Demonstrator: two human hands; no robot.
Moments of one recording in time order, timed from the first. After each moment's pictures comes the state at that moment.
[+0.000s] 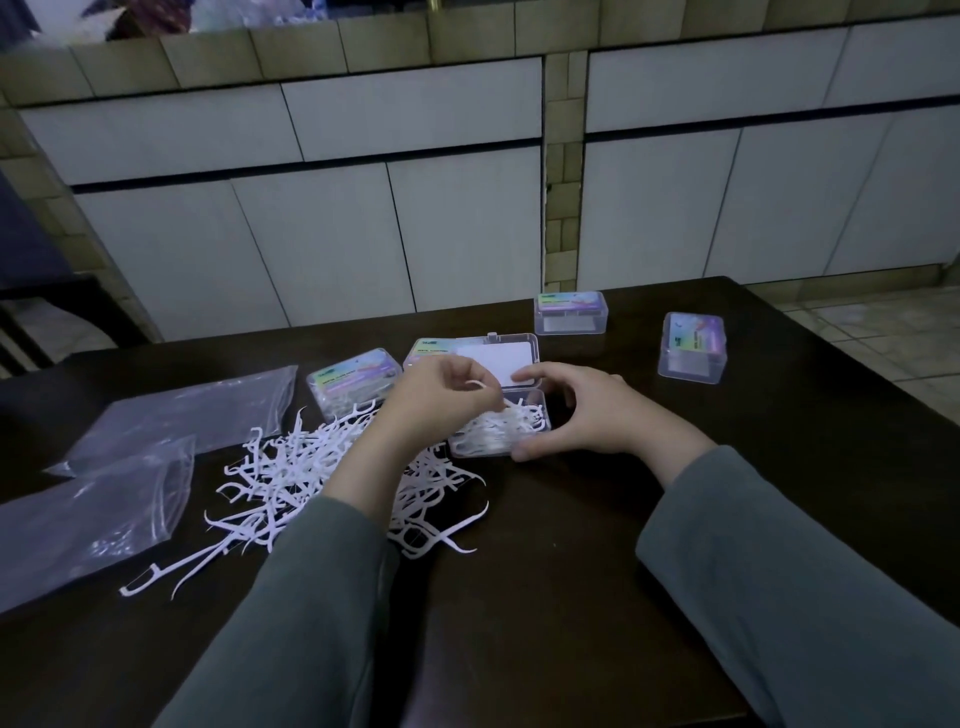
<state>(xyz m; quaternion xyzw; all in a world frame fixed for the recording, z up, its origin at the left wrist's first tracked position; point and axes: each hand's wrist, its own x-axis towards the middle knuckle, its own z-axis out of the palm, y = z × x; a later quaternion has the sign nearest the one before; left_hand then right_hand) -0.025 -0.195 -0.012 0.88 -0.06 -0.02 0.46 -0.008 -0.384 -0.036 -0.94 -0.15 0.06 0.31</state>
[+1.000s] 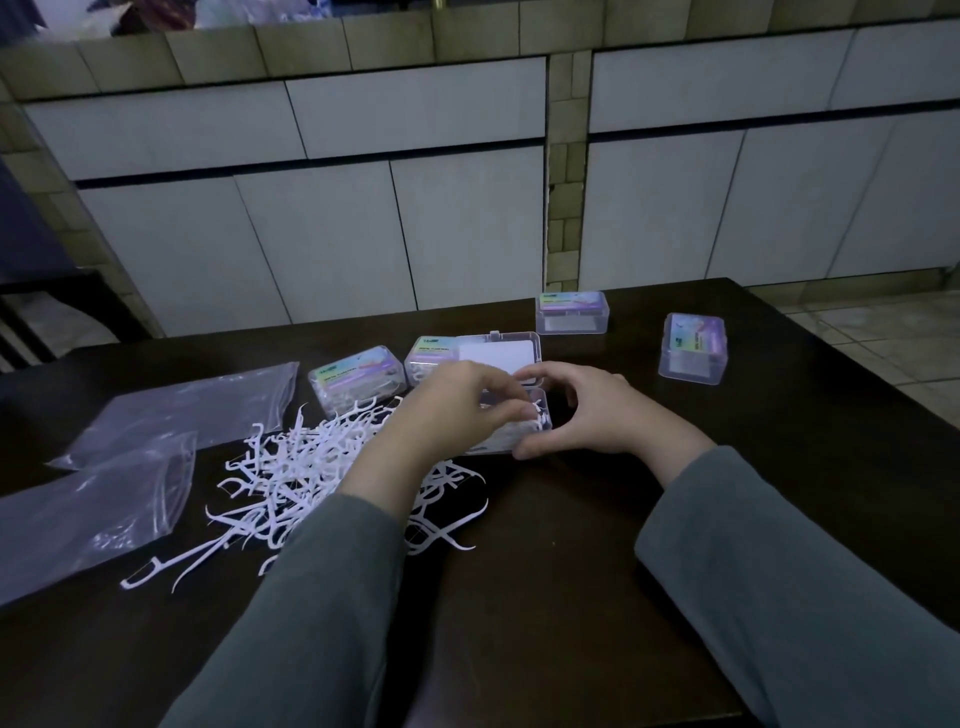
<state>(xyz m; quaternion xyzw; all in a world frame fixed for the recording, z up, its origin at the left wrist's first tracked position) -0.020 -0.202 -0.020 0.94 -0.20 0.03 0.28 -0.004 -0.386 -0.039 -0.94 -0.15 0.07 0.31</state>
